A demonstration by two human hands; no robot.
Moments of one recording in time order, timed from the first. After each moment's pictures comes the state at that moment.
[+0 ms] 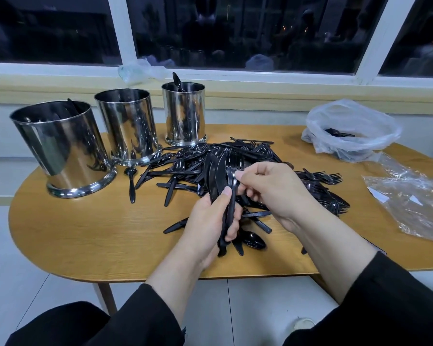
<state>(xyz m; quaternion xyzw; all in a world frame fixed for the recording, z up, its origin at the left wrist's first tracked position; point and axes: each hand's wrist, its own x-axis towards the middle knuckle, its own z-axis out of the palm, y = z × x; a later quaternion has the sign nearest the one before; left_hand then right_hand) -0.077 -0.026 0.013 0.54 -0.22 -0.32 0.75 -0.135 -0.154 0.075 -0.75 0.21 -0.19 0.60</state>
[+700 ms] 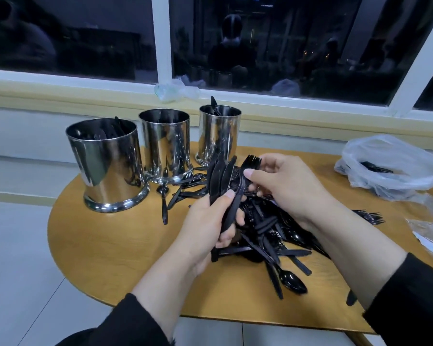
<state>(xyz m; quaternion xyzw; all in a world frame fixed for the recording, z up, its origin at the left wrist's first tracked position) -0.026 0.023 0.060 0.59 -0.22 -0.27 0.73 -0.075 -0.131 0.124 -0.83 0.13 -0.19 0.51</state>
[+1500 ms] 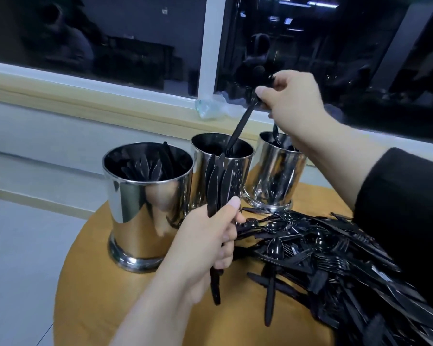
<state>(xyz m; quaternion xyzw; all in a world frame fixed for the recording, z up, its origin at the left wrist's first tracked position) 0.125 0.077 0.063 0.58 -0.16 -0.22 0.77 0.201 -0.114 0.217 -0.85 0.08 -0.37 0.36</state>
